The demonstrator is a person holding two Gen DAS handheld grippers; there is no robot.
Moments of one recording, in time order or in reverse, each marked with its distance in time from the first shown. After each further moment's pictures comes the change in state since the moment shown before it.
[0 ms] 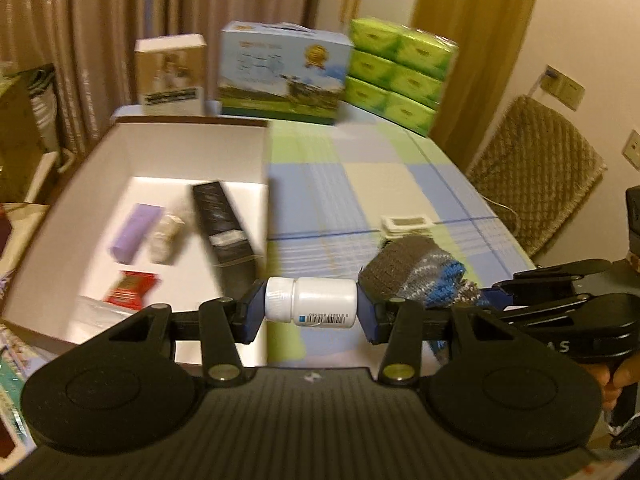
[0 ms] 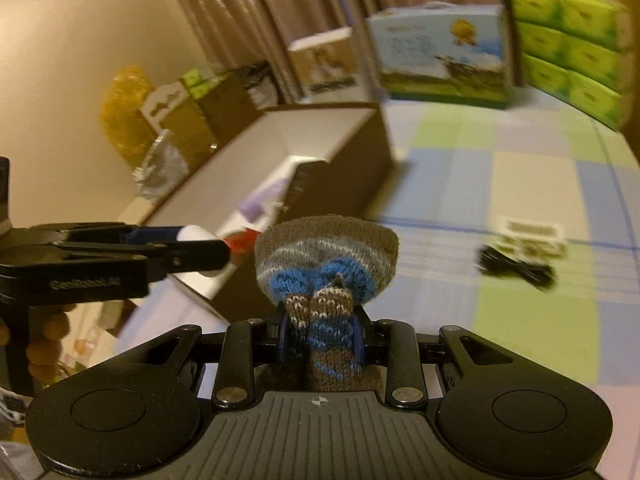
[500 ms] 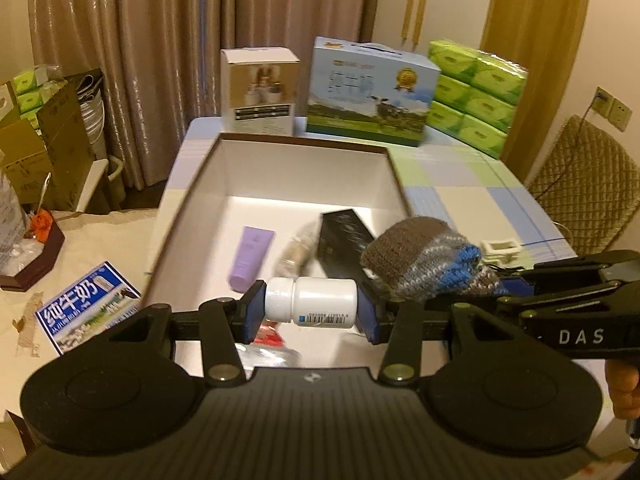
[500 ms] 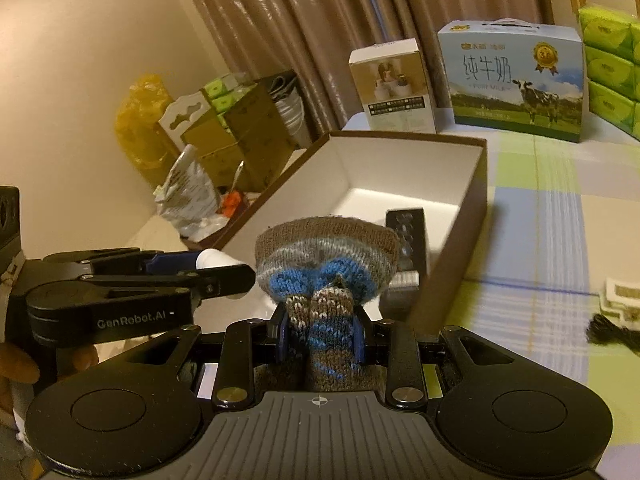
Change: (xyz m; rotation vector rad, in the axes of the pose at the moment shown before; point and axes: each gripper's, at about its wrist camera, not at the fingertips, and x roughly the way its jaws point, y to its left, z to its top) left arm -0.005 0.118 0.026 -0.015 -0.025 0.105; right arm 0.093 0.078 0.063 0.005 -0.026 -0.001
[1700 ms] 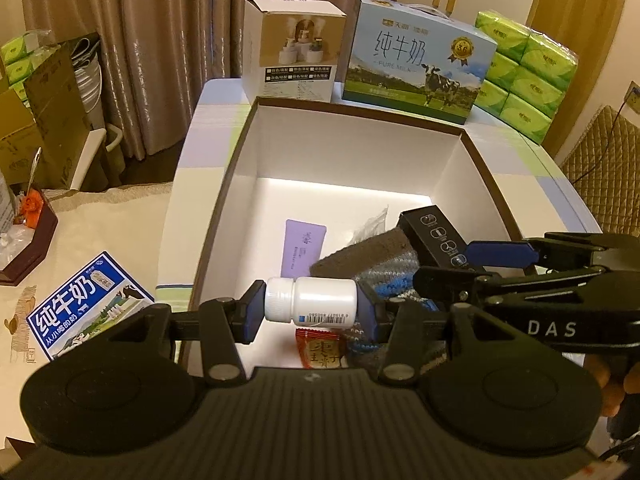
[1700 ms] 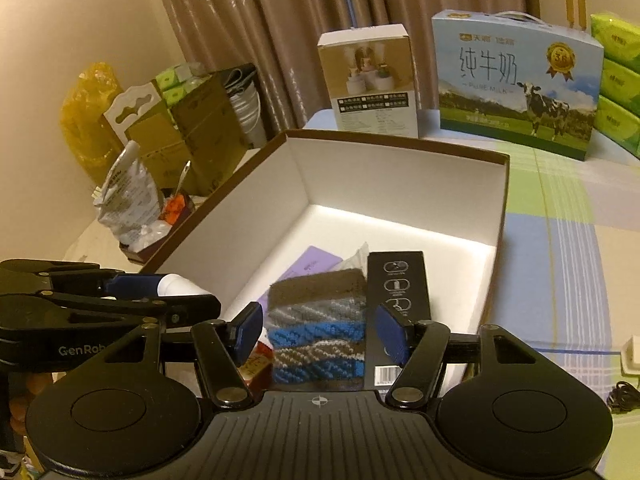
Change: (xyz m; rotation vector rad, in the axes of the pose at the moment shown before) left arm 0.093 0.066 0.024 -0.016 0.113 -0.009; right arm 0.098 -0.015 0.030 -0.013 0.004 -0.130
